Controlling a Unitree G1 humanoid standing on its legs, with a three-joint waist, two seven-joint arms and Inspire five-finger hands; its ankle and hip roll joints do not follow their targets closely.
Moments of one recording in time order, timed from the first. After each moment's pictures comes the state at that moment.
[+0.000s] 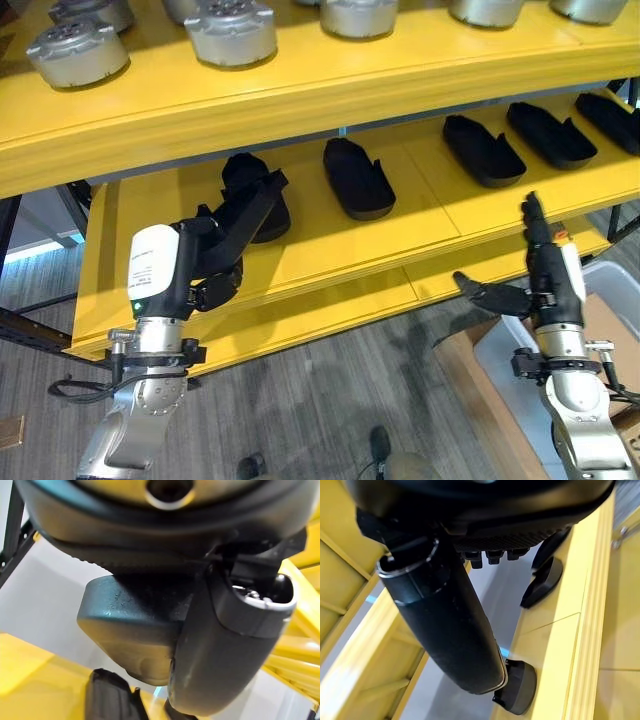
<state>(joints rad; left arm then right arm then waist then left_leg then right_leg) 0.09 0.60 0.03 -0.21 0.47 -0.14 0.38 0.12 -0.51 -0.15 -0.18 0.08 -0.19 -0.19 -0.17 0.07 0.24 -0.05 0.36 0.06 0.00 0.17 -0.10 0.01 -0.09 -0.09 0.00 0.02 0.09</state>
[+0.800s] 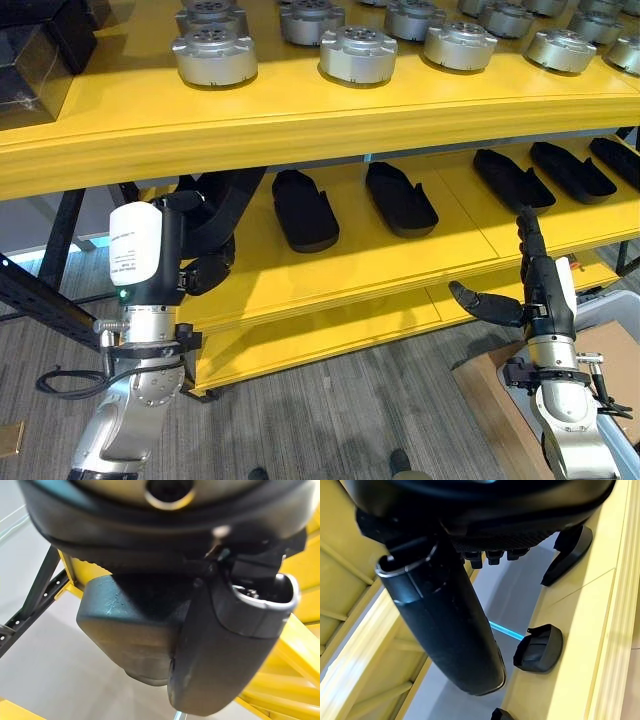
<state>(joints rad) 0.10 0.62 0.09 -0.27 0.50 -0.11 0.45 0.16 -0.40 -0.09 -0.18 0.04 -0.19 -0.19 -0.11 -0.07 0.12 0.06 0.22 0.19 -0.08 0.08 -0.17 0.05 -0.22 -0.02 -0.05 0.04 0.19</state>
